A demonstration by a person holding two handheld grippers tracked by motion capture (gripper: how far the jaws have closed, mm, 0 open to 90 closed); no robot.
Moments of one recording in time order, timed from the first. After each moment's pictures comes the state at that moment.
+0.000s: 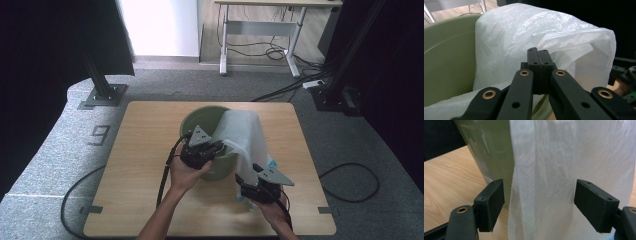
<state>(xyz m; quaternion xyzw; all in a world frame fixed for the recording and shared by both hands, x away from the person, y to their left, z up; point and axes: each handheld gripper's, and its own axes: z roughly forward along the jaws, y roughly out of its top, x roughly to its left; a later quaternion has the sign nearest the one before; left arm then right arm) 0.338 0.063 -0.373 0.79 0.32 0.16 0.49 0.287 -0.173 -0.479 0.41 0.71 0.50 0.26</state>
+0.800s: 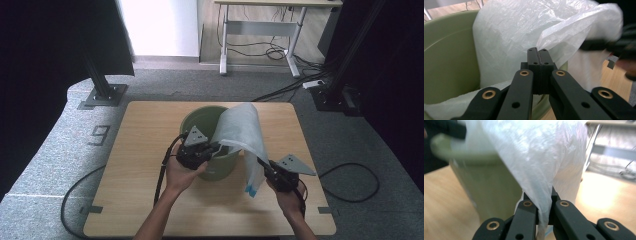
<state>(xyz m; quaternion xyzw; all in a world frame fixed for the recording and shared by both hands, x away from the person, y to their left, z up) 0.338 0.076 -0.372 0.80 0.32 0.15 0.49 0.297 -0.215 -0.430 0.39 0.69 0.53 0.30</state>
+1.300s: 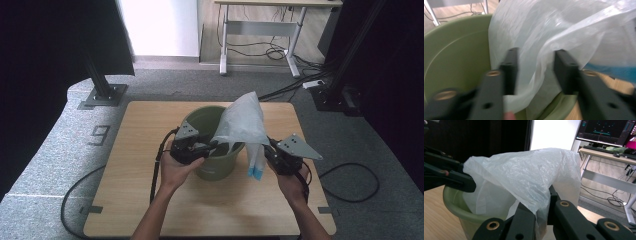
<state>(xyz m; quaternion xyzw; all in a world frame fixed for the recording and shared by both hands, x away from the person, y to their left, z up) 0.346 0.089 -0.370 0.77 0.34 0.15 0.51 0.305 -0.194 -0.357 0.34 0.68 0.54 0.36</state>
